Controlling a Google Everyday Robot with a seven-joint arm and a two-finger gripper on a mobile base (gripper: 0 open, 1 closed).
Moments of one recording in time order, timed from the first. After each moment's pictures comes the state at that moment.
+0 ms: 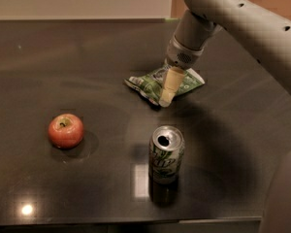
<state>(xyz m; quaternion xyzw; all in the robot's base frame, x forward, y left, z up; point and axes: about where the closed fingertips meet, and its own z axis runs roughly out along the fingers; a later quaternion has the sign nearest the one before) 0.620 -0.068 0.840 -0.64 0.75 0.09 0.14</state>
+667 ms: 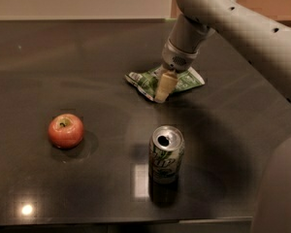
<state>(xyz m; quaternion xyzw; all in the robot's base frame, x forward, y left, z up) 0.618 -0.057 0.827 -0.65 0.74 0.10 0.12</state>
